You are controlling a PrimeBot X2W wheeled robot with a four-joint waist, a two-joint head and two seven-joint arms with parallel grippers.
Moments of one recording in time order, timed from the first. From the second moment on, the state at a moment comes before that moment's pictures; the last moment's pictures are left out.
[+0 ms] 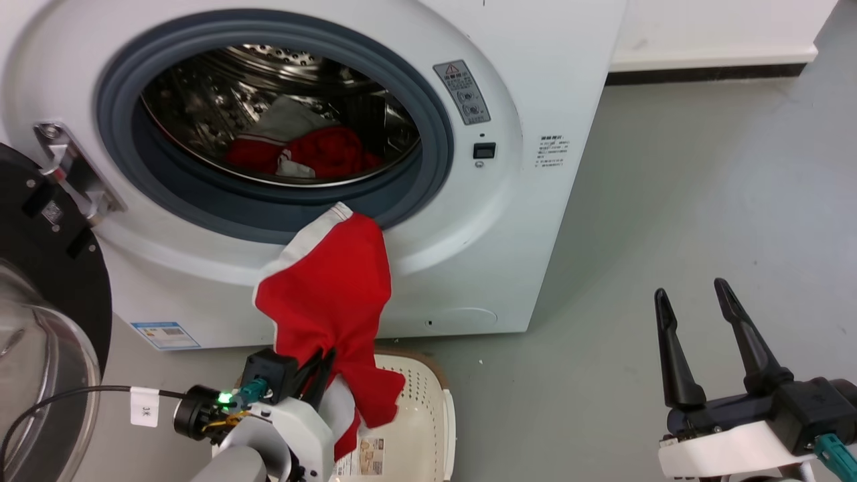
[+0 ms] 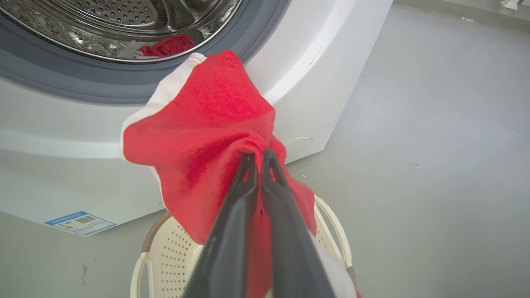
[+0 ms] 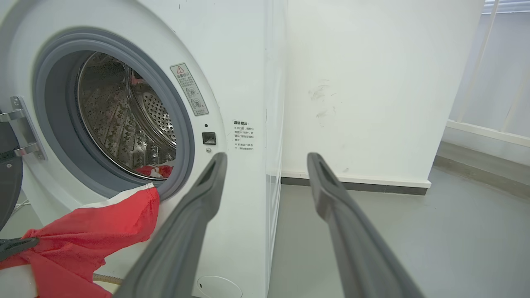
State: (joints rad) left arm -0.36 0.36 -0.67 0.59 -0.54 0.00 -0.23; right arm 0.05 -0.05 0.03 -0.09 0.04 0.13 -0.26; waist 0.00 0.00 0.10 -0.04
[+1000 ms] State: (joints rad) left arm -0.64 0.22 -0.65 1.19 -0.60 -0.11 -0.25; right arm -0.22 -0.05 0.01 -0.16 0.08 0.13 -0.26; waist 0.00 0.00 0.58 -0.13
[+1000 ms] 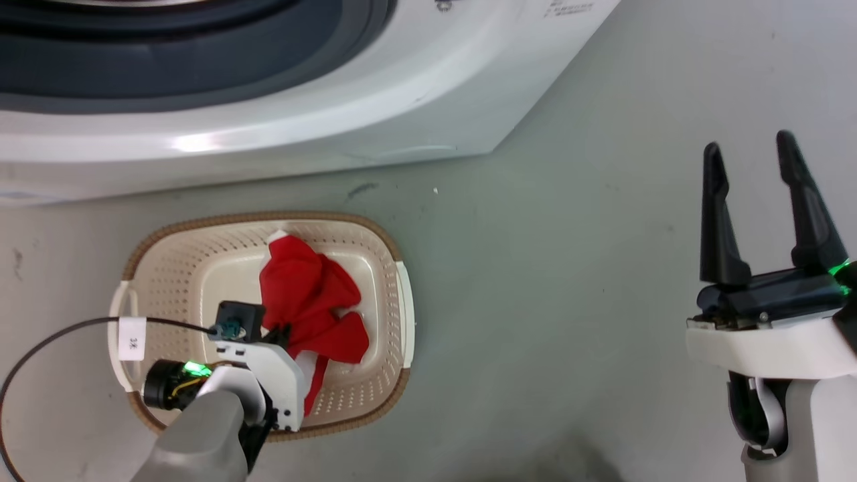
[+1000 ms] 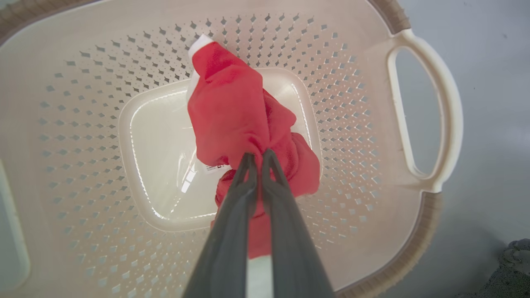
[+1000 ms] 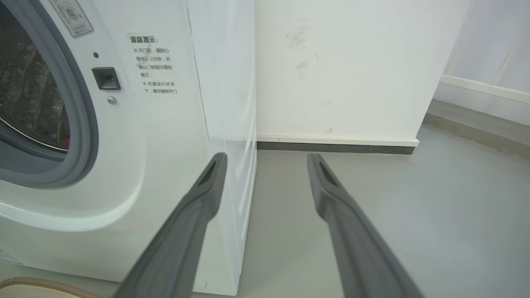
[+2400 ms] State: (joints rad) left arm -0.47 0.24 -0.58 0.90 -0.44 0.03 -0.26; right arm -0.11 -0.05 0.02 -0.10 0.04 0.13 -0.26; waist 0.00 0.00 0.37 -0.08
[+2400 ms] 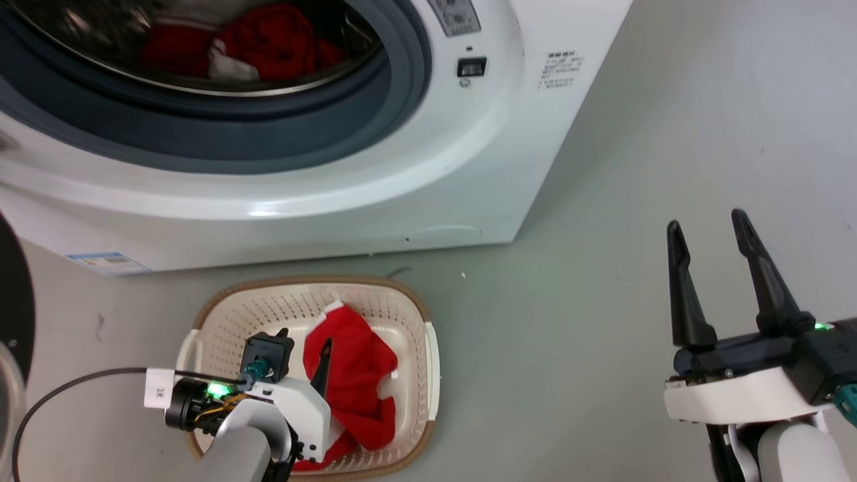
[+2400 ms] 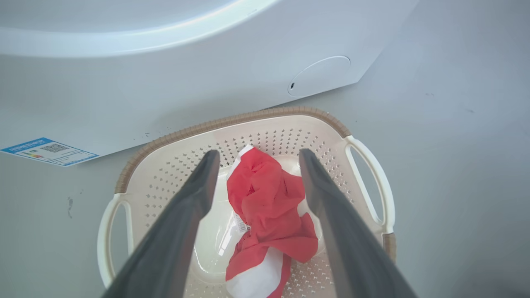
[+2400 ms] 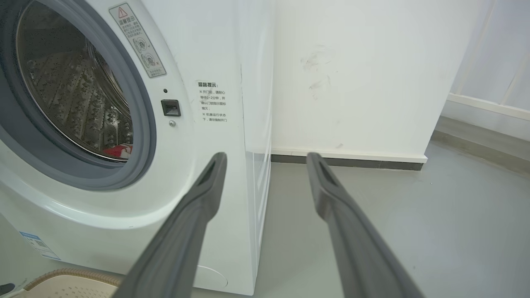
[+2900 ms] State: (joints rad) left arm -0.19 0.18 -0.21 0.42 -0.27 0.08 -0.26; right arm -0.02 -0.05 0.03 -0.08 0.04 0.13 -0.26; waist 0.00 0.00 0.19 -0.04
